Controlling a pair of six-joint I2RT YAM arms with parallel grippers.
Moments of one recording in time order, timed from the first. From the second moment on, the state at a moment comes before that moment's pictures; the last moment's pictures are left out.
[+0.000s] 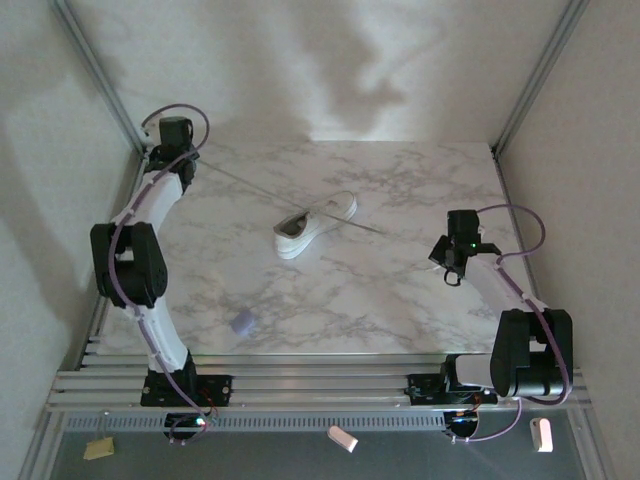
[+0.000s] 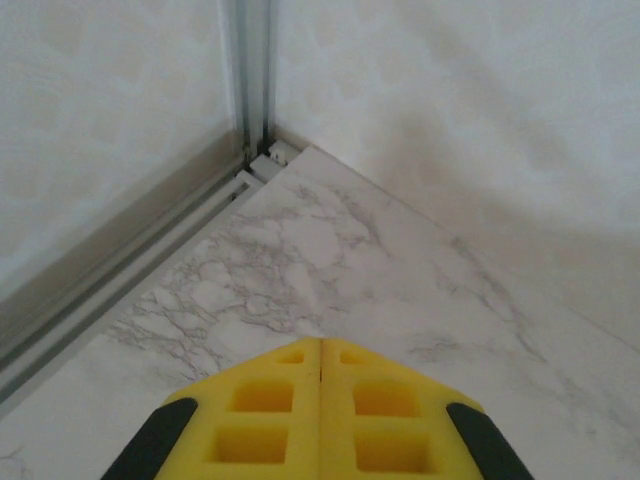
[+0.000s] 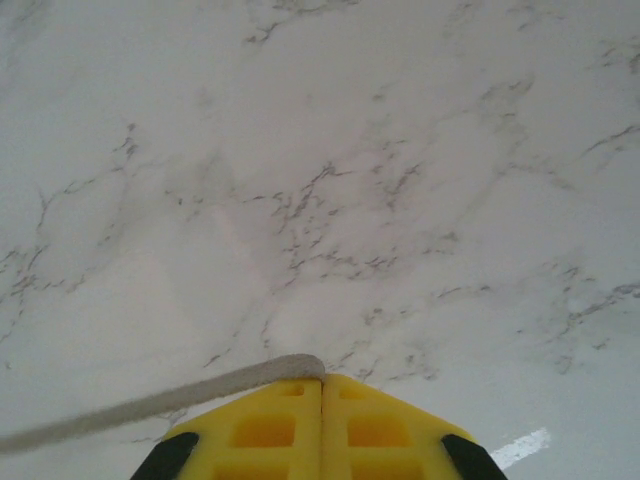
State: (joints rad) left arm 0.05 1.94 1.59 -0.19 -0.45 -0.41; right arm 0.05 1.31 0.75 -0.46 0.16 0.54
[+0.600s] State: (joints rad) left arm 0.11 2.09 1.60 -0.21 -0.39 -0.40; right arm -0.13 1.23 0.72 -0.49 0.13 0.54
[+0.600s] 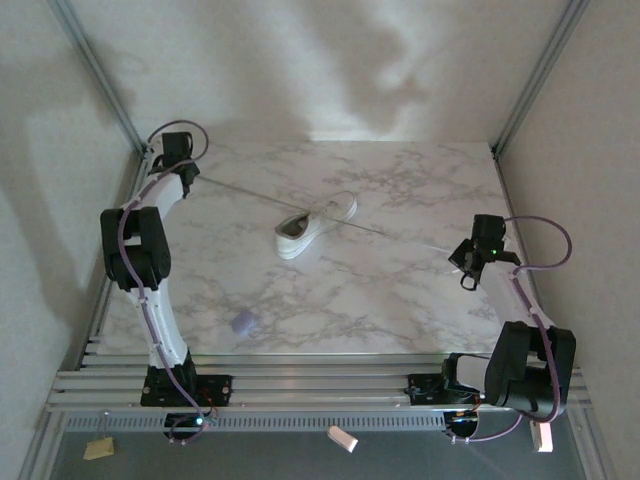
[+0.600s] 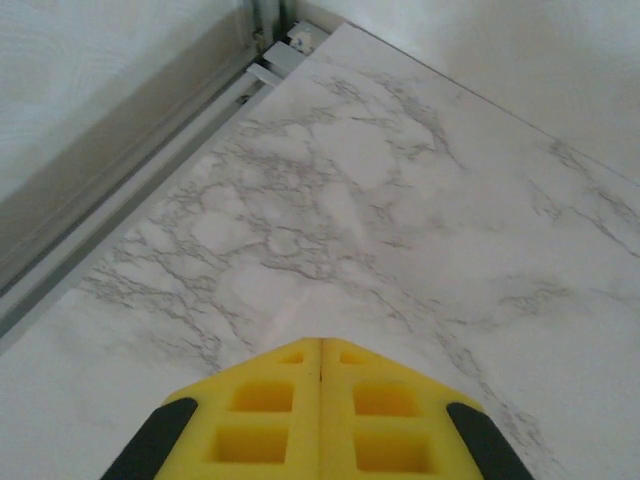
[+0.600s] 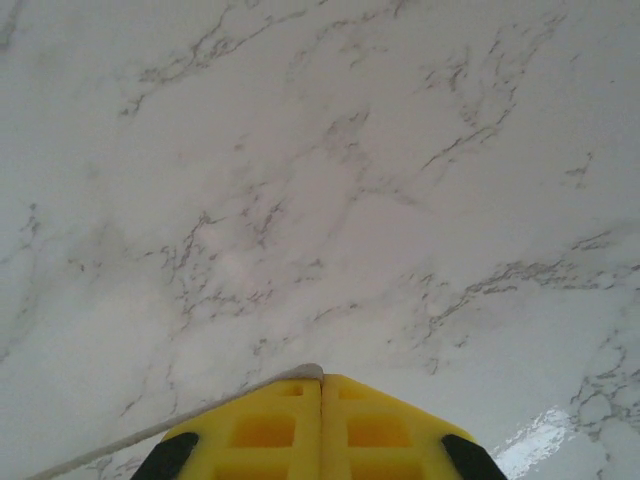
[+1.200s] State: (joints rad) left arm 0.07 1.72 1.17 0.02 -0.04 -0.43; right arm -0.10 1.21 0.73 -0.46 -0.08 0.51
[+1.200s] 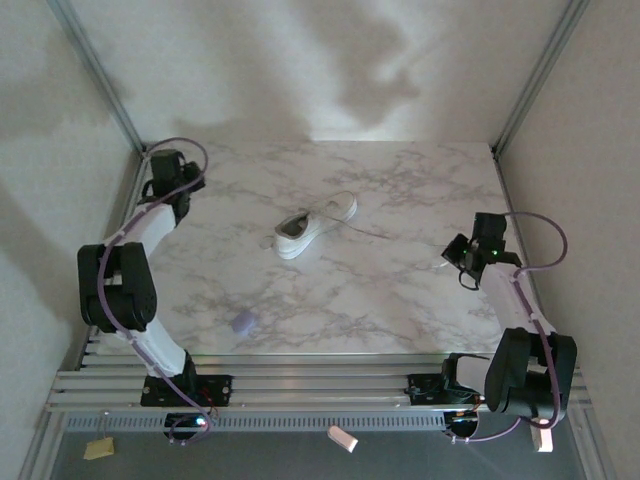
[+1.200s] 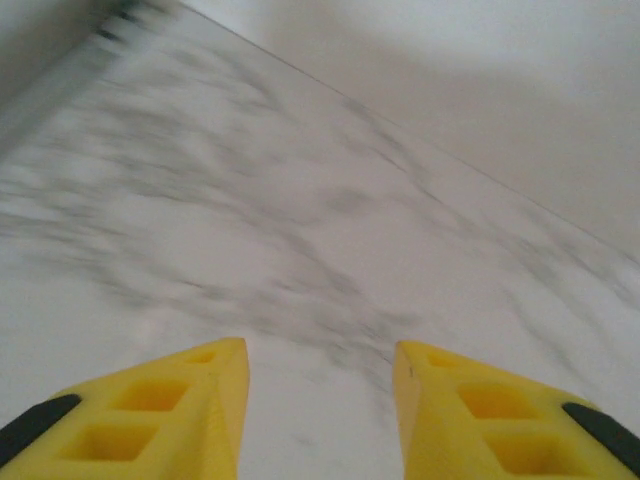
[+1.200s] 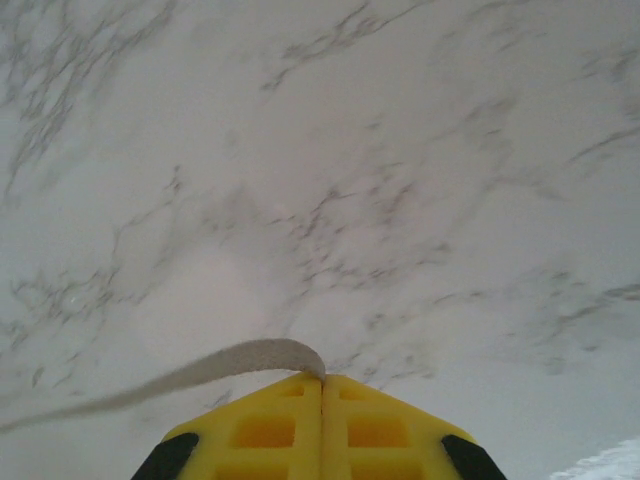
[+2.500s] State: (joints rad) left arm -0.54 1.57 0.77 0.13 -0.07 -0.50; right arm 0.00 1.22 0.77 -0.46 -0.15 0.47
